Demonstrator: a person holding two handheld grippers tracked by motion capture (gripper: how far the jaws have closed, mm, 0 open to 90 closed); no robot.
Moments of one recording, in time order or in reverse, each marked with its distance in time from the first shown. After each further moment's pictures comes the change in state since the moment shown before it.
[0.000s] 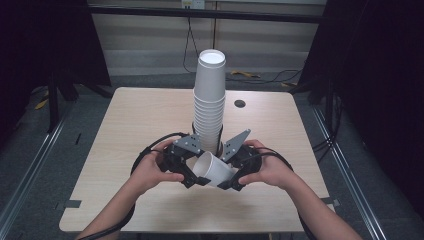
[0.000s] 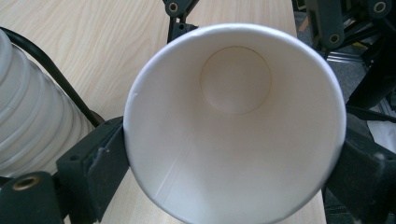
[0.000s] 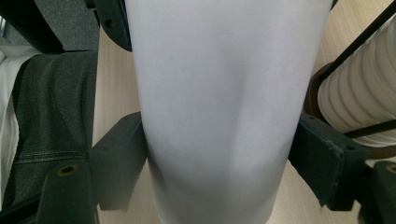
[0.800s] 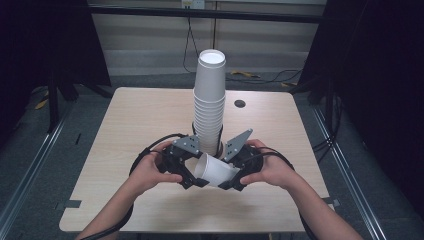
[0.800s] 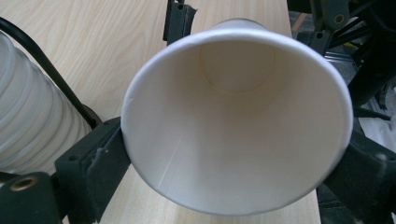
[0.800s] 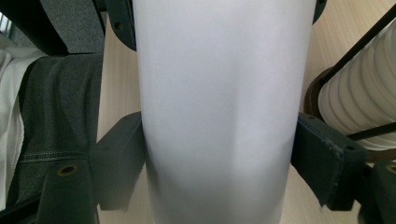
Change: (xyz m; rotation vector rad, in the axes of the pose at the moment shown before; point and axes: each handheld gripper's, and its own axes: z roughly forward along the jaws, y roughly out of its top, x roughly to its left) left arm 0.002 -0.005 0.000 0.010 -0.025 -0.013; right arm 0.001 -0.001 -0.003 -0.023 0.010 -0.010
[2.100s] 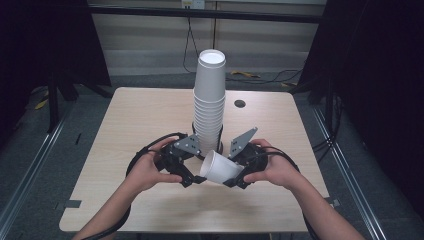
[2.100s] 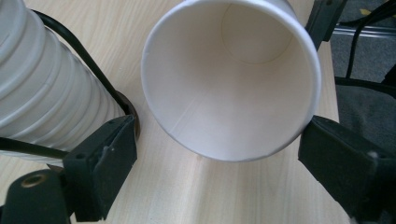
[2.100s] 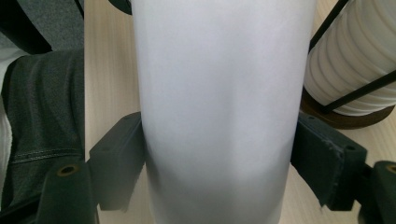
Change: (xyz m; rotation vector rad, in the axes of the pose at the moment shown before) left arm -0.005 0.005 -0.006 0.068 0.114 0.038; right arm -0.004 -0.010 -0.007 0.041 -0.052 0.078
